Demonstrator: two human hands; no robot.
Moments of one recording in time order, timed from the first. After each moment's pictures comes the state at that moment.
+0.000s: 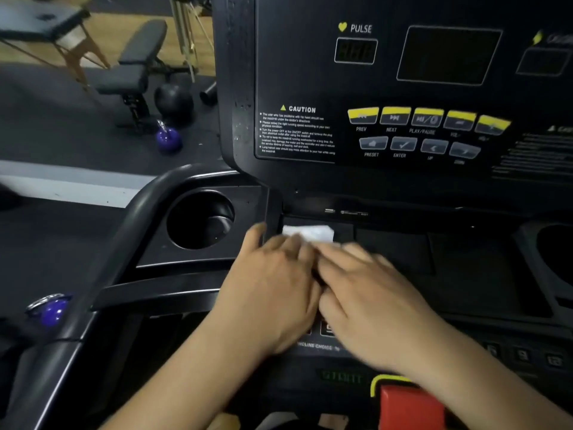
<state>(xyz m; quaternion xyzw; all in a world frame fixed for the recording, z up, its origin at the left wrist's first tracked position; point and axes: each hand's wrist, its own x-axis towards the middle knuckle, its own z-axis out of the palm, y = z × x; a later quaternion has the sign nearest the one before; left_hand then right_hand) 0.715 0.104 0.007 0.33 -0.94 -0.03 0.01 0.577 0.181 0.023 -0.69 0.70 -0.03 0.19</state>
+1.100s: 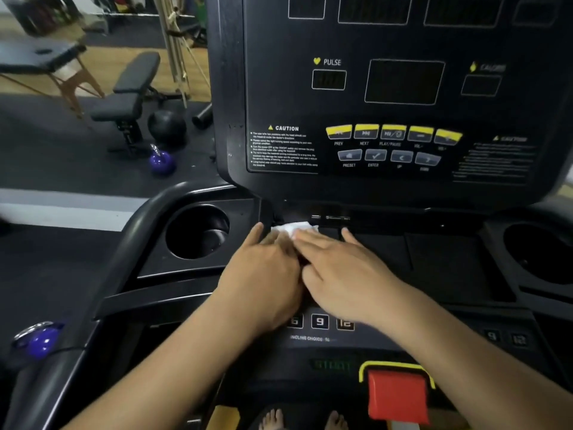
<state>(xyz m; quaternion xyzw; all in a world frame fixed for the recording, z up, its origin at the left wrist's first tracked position) 0.710 0.099 0.023 0.28 -0.95 0.08 -0.13 0.578 0.160 0.029 -0.67 0.71 0.00 0.21</state>
